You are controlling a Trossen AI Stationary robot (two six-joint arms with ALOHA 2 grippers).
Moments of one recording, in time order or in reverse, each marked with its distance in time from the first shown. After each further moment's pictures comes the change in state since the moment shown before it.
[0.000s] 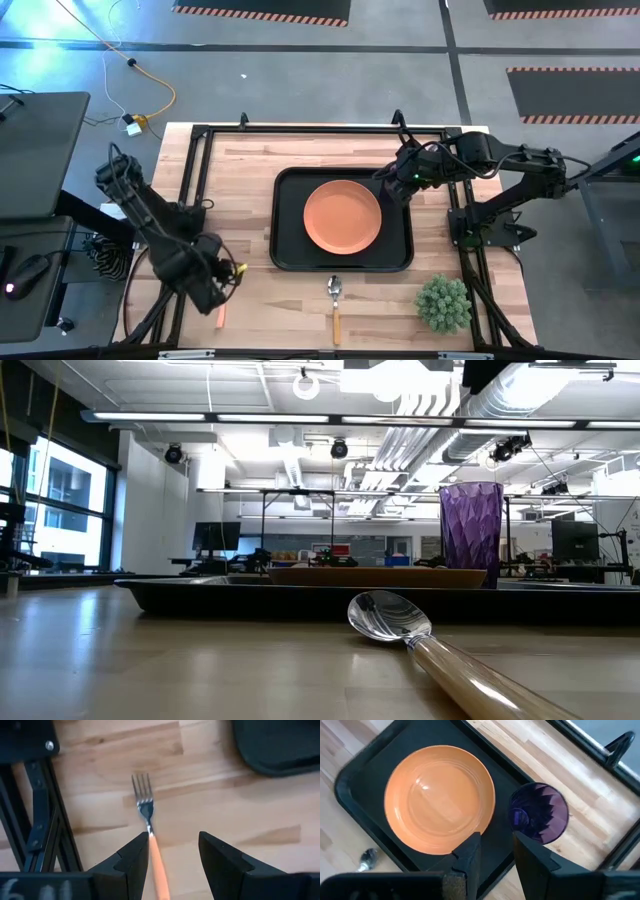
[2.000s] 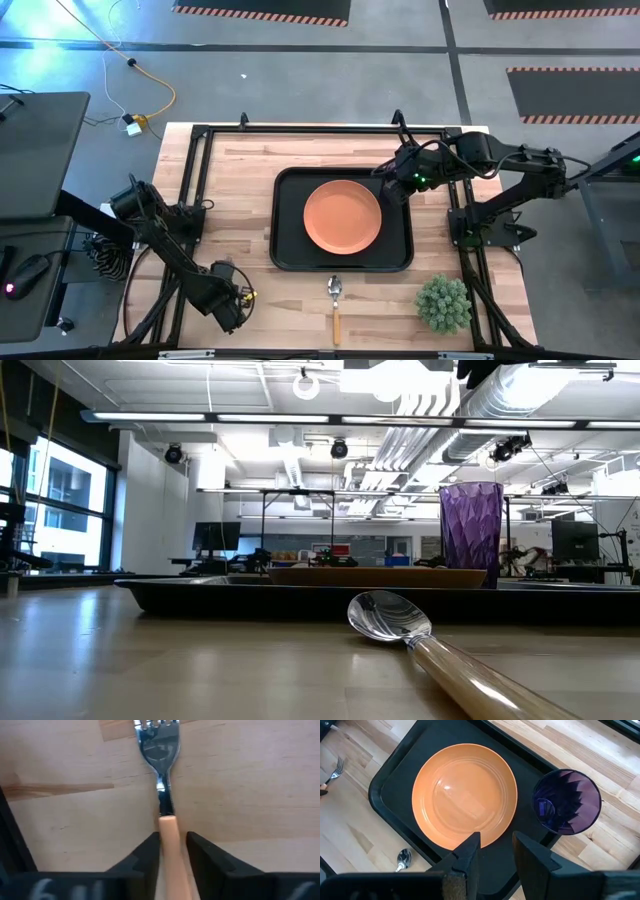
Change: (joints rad) left arm -0.035 0.319 -0.225 0.497 0.245 -0.047; right arm 0.001 0.000 0.000 0.049 -0.085 0.116
